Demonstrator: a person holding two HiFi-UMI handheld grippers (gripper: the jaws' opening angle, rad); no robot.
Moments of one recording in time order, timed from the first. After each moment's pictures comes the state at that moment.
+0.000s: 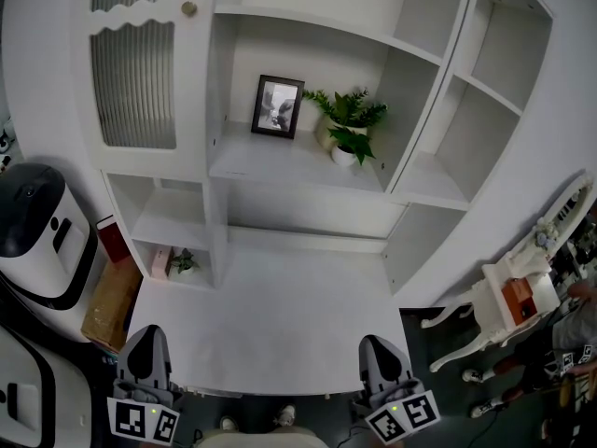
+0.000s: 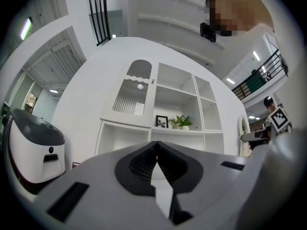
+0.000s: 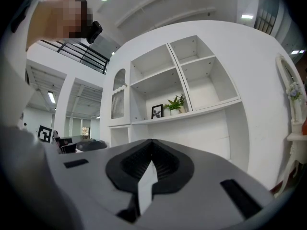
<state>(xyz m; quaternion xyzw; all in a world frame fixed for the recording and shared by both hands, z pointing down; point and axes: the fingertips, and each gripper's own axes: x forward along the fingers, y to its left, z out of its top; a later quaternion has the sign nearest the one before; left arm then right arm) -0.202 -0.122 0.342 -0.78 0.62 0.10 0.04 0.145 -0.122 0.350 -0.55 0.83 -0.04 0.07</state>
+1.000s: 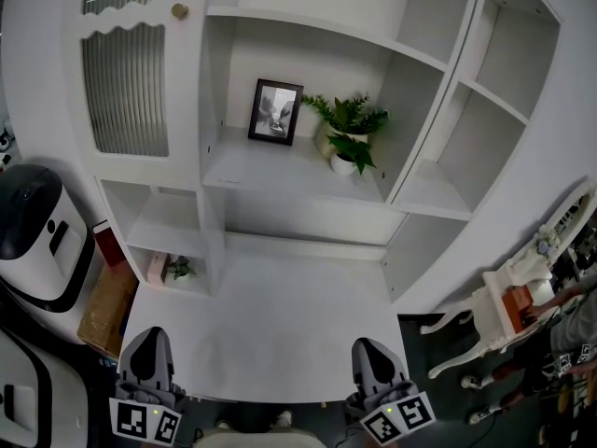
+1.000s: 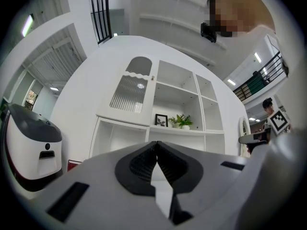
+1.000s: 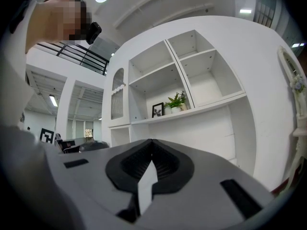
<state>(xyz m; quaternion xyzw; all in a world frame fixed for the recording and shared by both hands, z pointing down) -0.188 -0.147 0.345 -0.78 0.62 0.11 0.03 0.145 -0.150 0.353 -0.53 0.84 -0.05 0.07</state>
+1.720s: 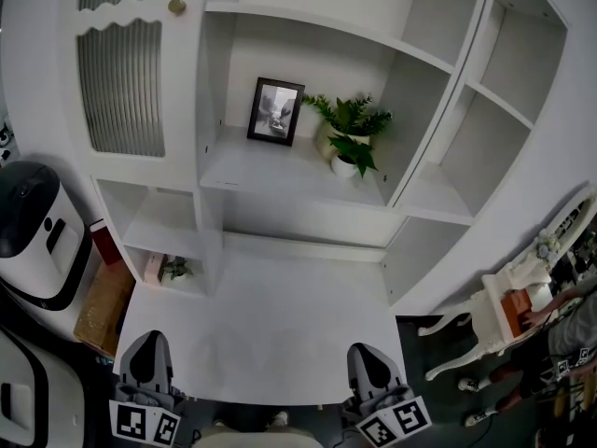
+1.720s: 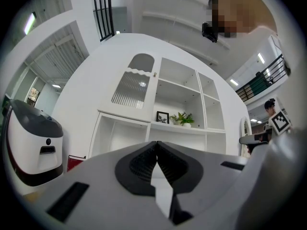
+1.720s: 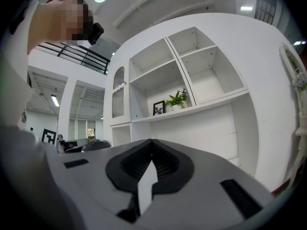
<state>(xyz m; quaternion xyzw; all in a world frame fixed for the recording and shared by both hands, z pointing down) -0.186 -0.155 0.357 -0.78 0.62 0.11 0.01 0.144 -0.156 0.360 -0.52 0.85 -0.05 0.06</state>
